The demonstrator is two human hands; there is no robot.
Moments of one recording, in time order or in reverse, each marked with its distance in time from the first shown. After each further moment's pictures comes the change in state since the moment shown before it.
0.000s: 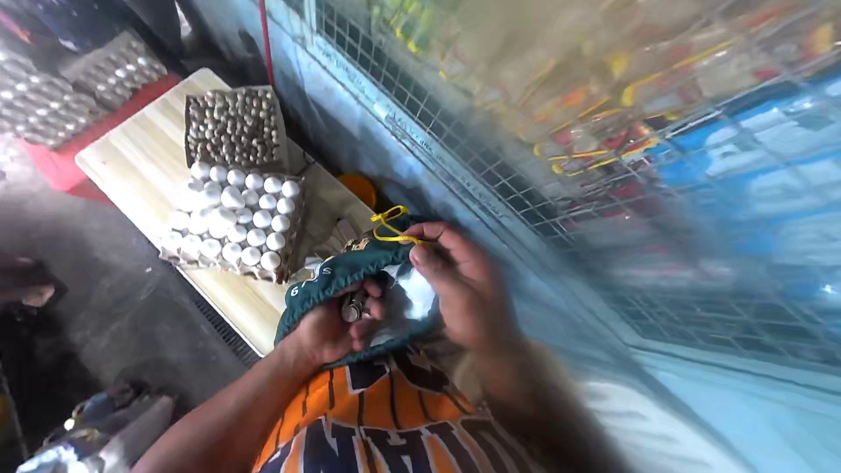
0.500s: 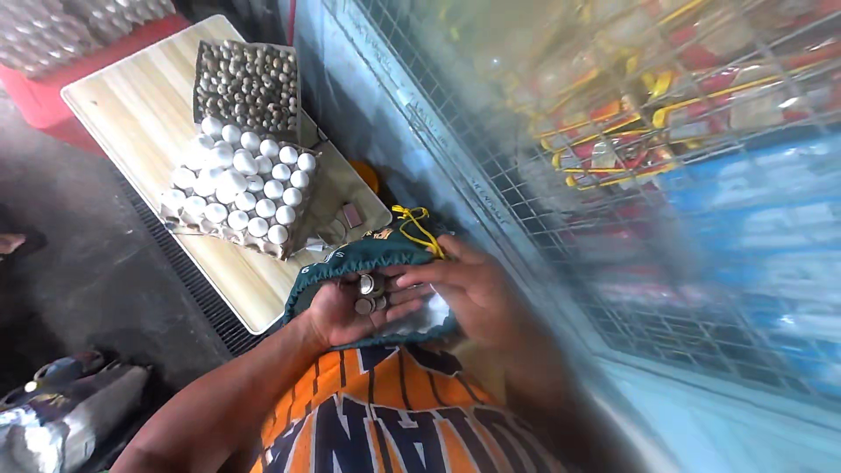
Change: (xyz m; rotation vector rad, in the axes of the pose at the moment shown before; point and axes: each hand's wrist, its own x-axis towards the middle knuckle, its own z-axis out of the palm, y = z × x) left_hand -0.005 -0.008 -0.006 -0.215 -0.008 0.055; right_hand -0.011 0.007 -0.008 -0.419 -0.405 -0.187
